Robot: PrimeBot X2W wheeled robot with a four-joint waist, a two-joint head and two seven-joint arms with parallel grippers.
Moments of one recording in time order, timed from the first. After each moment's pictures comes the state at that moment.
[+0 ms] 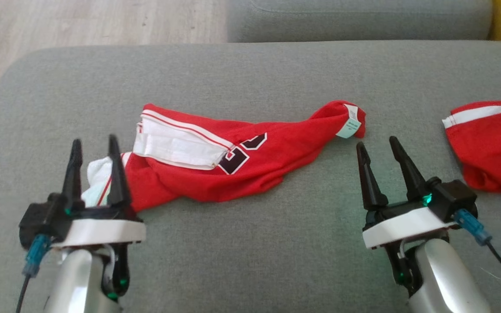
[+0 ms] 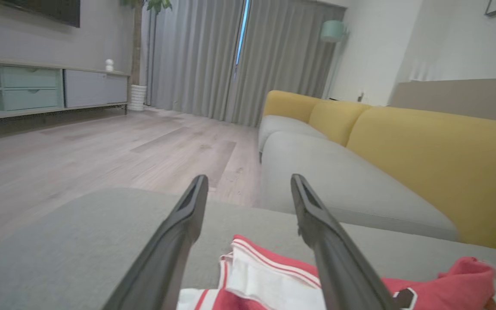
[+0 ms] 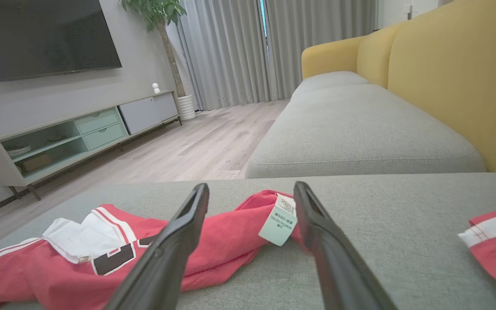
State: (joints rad) left arm -0.21 0.09 -0.09 0.24 -0.34 -0.03 -0.25; right arm -0.19 -0.05 0.18 0.31 0.21 0.12 -0.25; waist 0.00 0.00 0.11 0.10
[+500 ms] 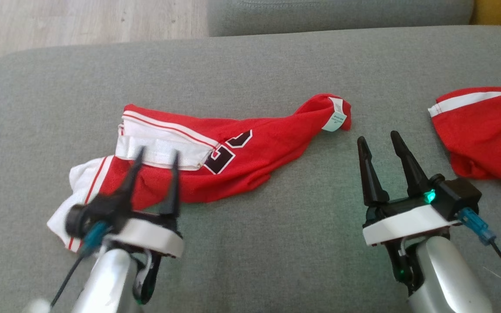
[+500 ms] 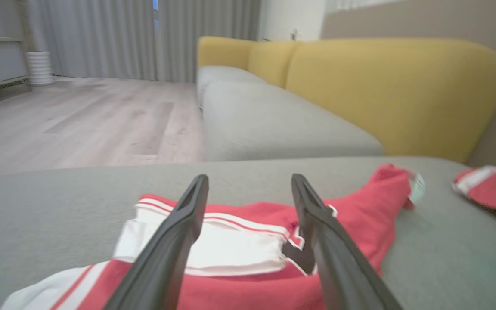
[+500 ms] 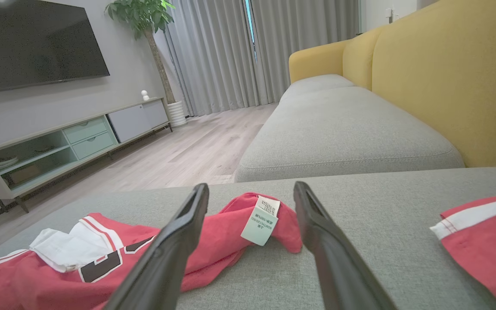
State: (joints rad) left arm -0.24 0.10 -0.26 0.32 -0.25 -0.10 -0.18; right arm -0.19 -0.05 0.19 0.28 0.23 0.12 -0.25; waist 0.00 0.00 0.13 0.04
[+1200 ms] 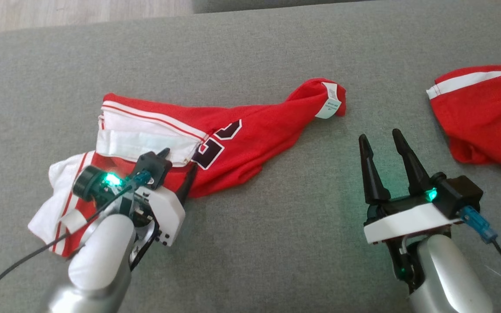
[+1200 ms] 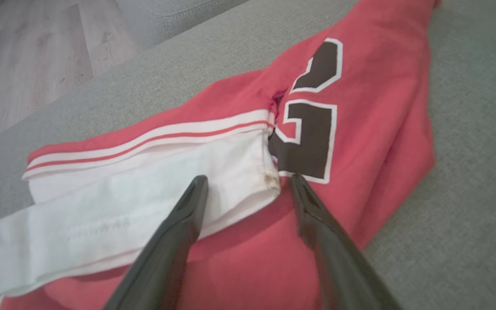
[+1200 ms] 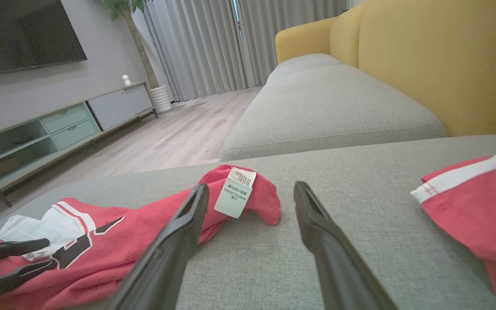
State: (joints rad) left arm -0.48 0.23 -0.50 0.53 -0.16 -0.13 0.18; right arm -0.19 -0.05 0.18 0.28 0.23 0.12 -0.25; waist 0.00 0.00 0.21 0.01
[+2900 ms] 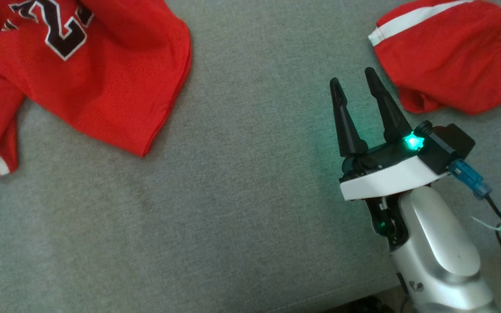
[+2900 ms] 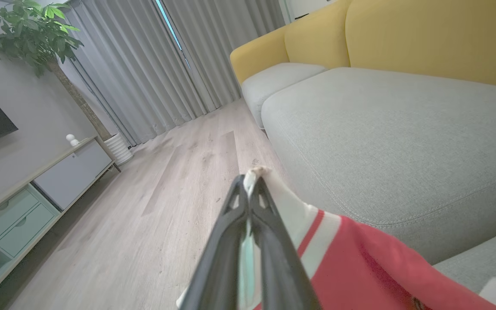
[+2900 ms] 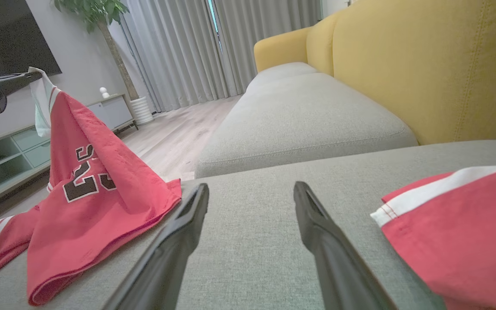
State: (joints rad) left arm -1.25 0.51 -0.32 0.82 -0.15 0.00 0.07; right arm -0.39 -0.05 0.31 0.23 0.31 0.12 -0.25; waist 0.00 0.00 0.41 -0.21
